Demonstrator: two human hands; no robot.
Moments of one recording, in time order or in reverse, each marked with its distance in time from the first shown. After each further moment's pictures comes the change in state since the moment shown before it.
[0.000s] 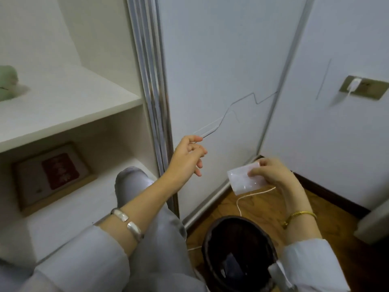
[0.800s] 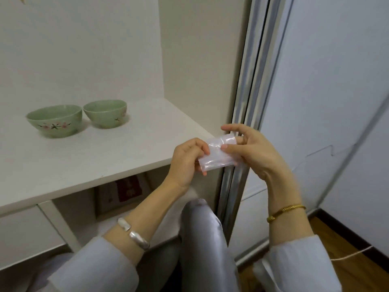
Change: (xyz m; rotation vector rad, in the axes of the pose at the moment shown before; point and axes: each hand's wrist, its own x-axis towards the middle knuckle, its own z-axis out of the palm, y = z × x) left_hand 0.012 0.085 -0.162 -0.131 0.287 0.246; right_hand 0.002 -0.261 0.107 0.391 -0.430 -0.607
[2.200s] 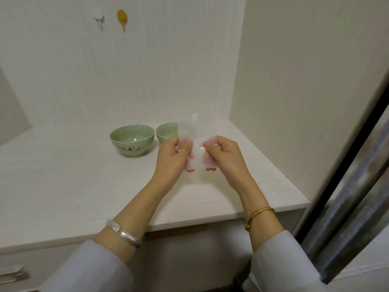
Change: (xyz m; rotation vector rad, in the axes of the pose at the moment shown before) left_hand 0.074 0.040 -0.179 0.369 0.493 0.044; right_hand 0.154 -0.021 0.182 0.150 -0.167 -0.209
